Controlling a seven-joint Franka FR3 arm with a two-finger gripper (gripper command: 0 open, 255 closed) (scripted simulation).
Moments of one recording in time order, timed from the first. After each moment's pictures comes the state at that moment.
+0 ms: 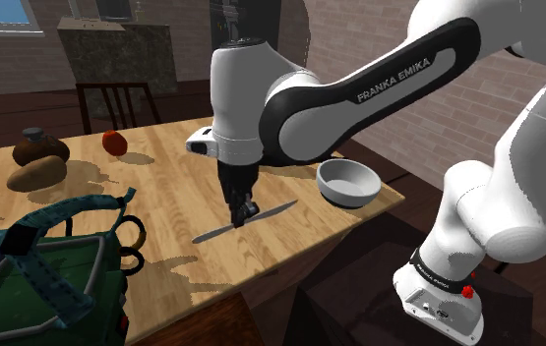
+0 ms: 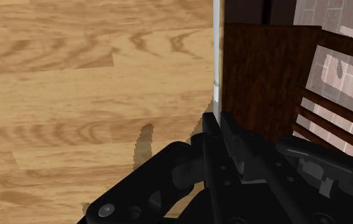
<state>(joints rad) 0.55 -0.07 0.23 -2.20 0.03 2.15 -0.58</state>
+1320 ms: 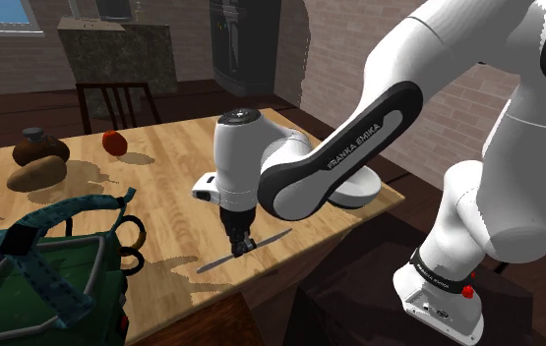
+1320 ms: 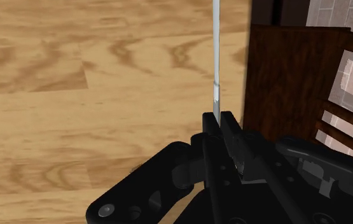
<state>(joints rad) 0.55 0.09 0.23 -2.31 -0.01 2.41 -0.55</state>
